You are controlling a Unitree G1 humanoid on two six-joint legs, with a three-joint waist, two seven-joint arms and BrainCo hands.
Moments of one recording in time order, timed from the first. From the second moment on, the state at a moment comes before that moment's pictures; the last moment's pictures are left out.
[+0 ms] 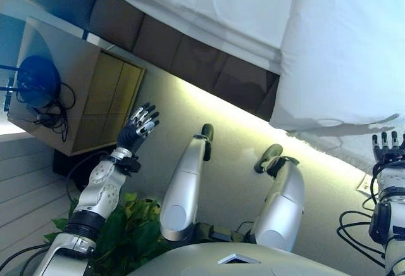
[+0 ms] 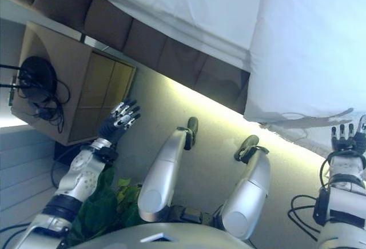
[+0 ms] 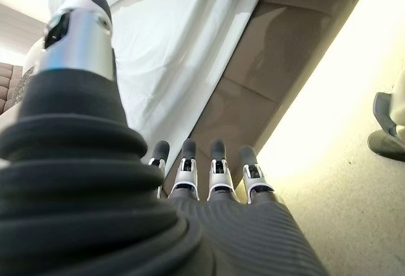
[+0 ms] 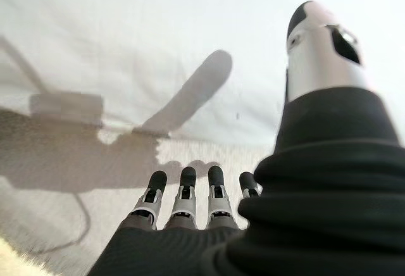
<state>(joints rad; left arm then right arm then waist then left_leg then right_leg) -0.05 0.52 -0.24 0.26 -0.87 -0.14 -0.23 -0.47 -0.78 -0.30 1.30 1.37 -0.04 0.20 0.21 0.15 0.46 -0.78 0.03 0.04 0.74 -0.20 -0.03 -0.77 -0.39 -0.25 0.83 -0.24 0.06</state>
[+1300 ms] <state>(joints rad) -0.04 0.53 -0.26 0.21 -0.93 -0.12 -0.26 -0.55 -0.85 -0.26 1.35 1.24 -0.02 0.25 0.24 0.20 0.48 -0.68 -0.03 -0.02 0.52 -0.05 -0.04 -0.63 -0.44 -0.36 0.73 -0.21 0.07</state>
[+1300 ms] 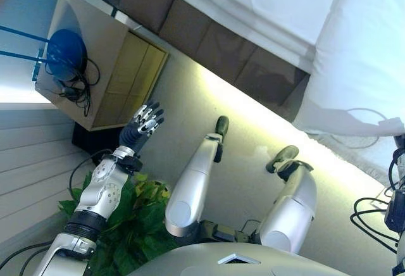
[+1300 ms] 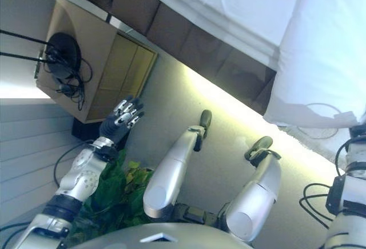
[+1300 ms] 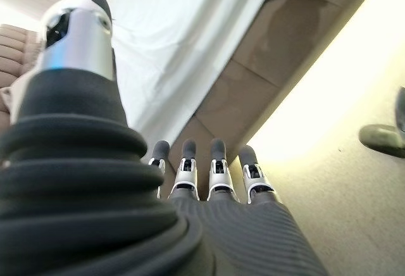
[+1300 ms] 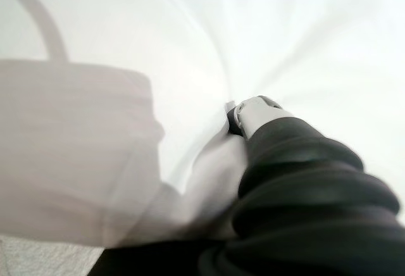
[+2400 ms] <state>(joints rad) 0.02 0.43 -0.08 0.27 -0.84 0.04 -0.43 -0.51 -0.36 0.30 1.14 0.80 0.04 -0.16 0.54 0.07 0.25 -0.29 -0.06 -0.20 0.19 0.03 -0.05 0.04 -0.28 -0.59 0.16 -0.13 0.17</state>
